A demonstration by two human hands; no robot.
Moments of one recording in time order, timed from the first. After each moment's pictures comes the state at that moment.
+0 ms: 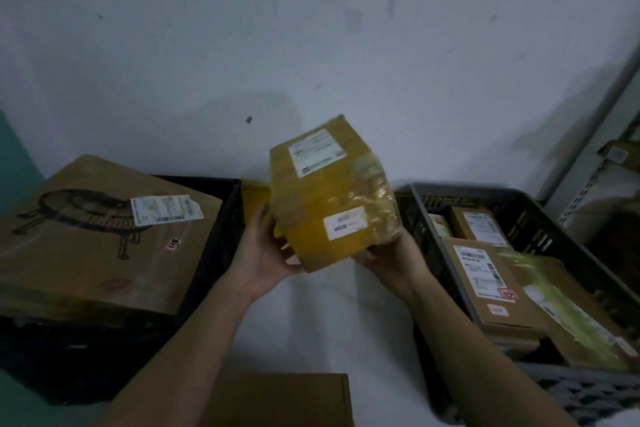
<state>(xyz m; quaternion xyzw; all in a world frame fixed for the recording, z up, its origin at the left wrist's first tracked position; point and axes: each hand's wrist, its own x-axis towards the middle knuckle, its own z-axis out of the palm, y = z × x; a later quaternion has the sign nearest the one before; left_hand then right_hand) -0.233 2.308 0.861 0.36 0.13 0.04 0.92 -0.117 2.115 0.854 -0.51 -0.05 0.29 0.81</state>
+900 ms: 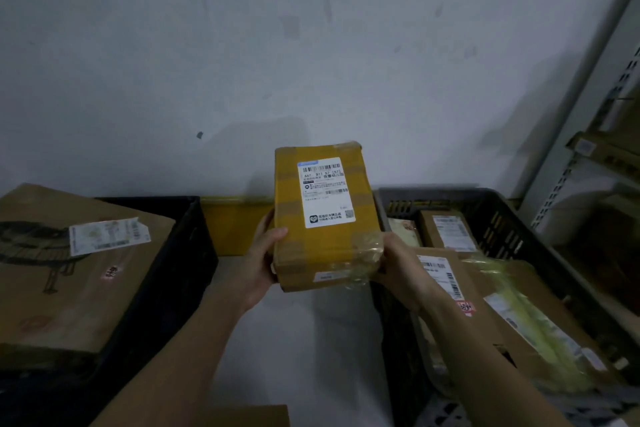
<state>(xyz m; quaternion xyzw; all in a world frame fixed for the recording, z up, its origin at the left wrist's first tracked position) -0.152 2.243 0.849 0.54 0.13 0.07 0.83 -0.042 2.010 0.844 -0.62 -0.16 0.27 0.72</state>
